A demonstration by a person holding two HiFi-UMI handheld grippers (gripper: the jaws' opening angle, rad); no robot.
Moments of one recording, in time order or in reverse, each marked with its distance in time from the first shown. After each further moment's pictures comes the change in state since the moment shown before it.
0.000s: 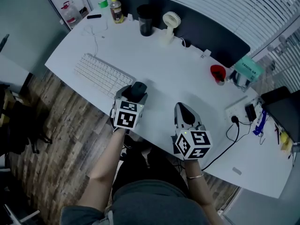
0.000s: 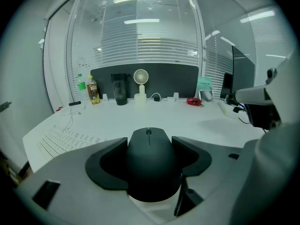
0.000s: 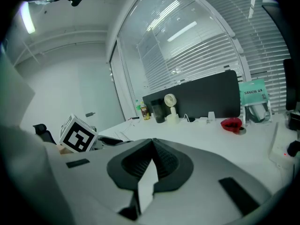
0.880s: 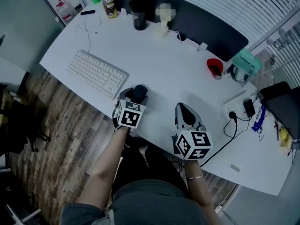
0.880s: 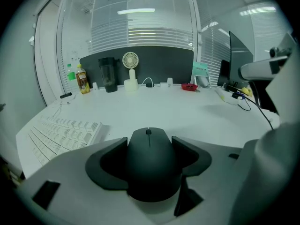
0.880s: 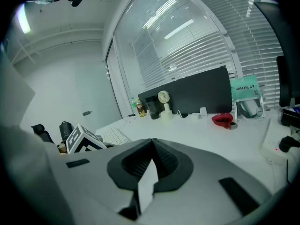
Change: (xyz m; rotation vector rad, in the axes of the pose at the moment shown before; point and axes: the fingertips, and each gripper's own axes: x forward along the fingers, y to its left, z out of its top) left arm 0.038 -0.037 -0.045 0.037 0.106 -0.036; right arm -0.017 -0.027 -0.016 0.021 0.032 -0.032
